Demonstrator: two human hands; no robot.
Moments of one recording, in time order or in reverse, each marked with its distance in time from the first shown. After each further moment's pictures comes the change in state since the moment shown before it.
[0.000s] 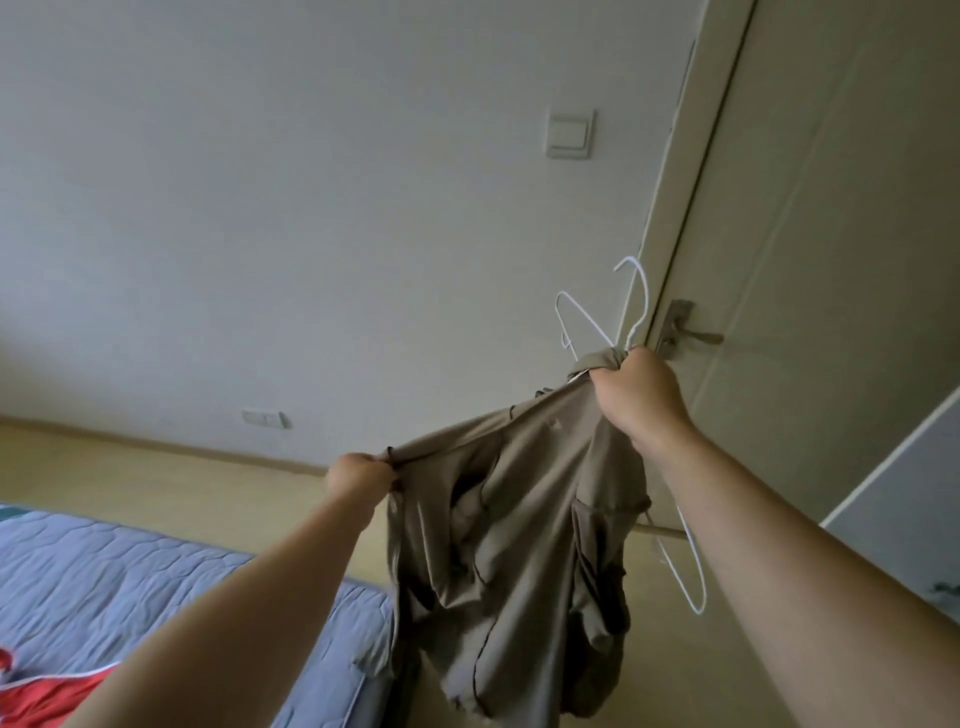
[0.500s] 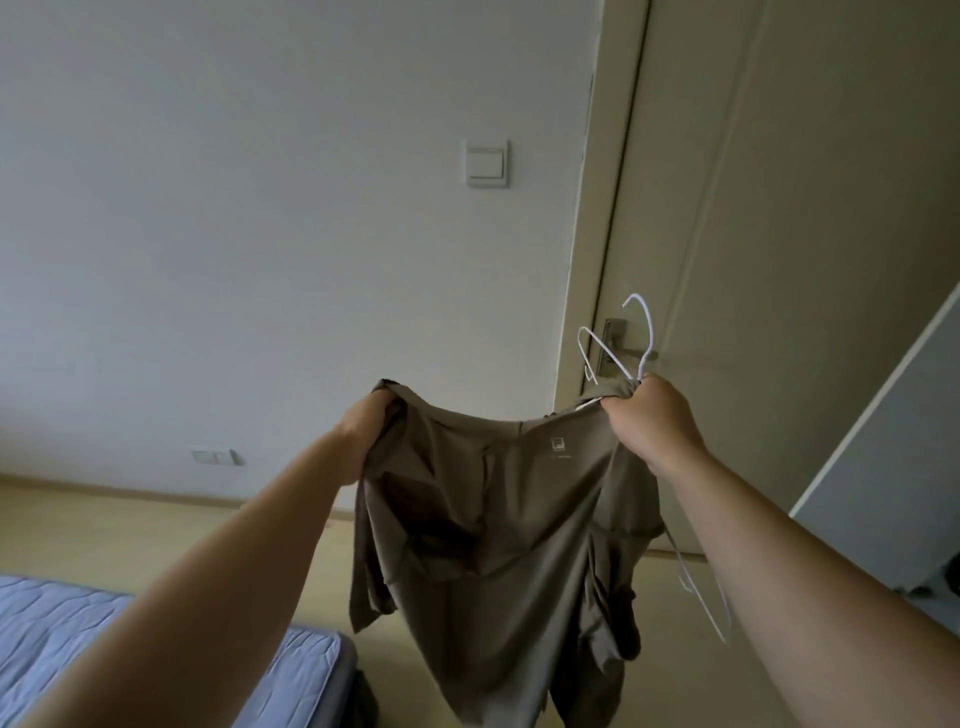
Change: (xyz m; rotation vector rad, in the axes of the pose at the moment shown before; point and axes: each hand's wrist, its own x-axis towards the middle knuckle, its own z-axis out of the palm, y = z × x) left_hand -0.047 0.132 0.091 -0.231 -0.390 0.057; right_hand 0.052 0.093 -0.095 -0.072 0.000 0.130
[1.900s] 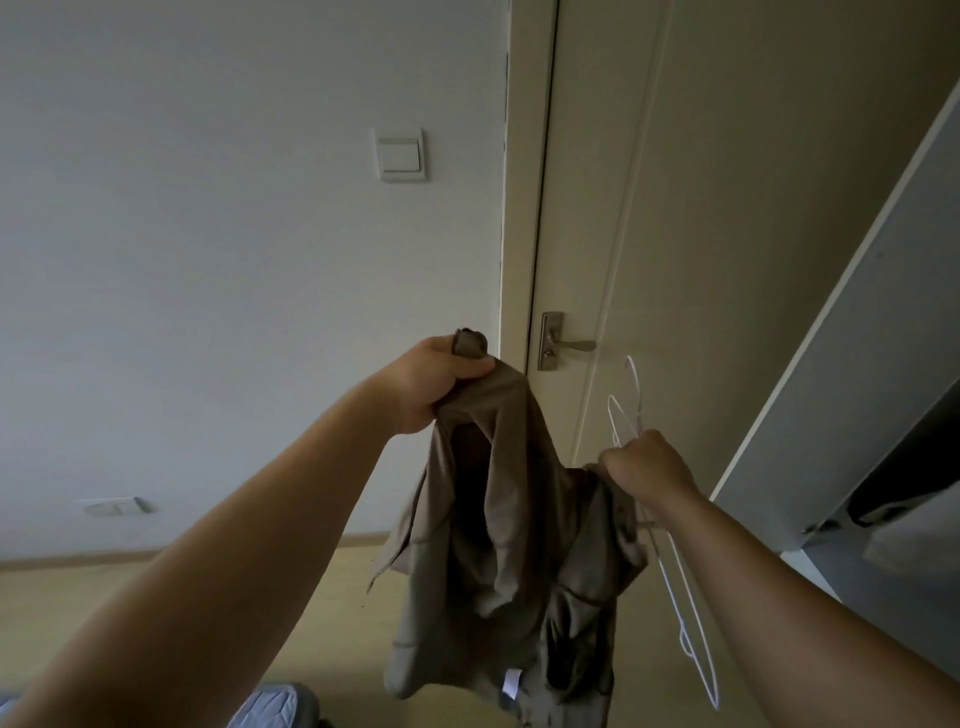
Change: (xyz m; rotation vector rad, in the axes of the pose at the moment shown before) left_hand 0.010 0.099 0.121 0.050 -0.606 0.206; right_hand 0.024 0.065 0.004 -0.016 -0.104 0.328
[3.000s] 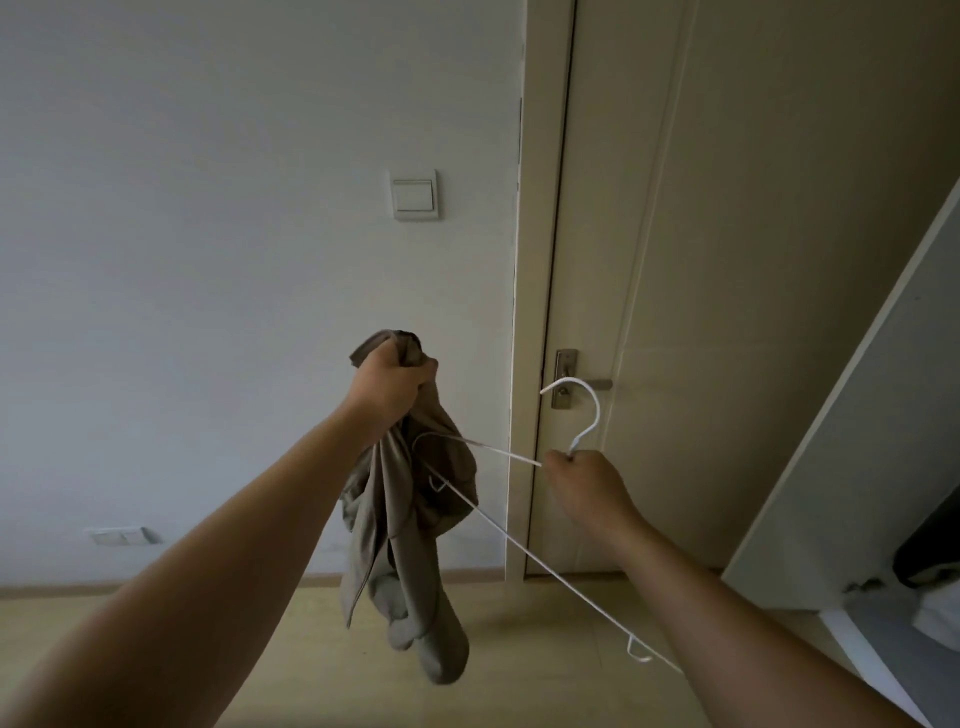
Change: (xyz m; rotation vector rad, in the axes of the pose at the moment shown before) left_hand 0.048 0.004 -0.057 0.420 0.607 0.274; right_hand 0.005 -0.067 0.037 0.139 -0.097 -0.284
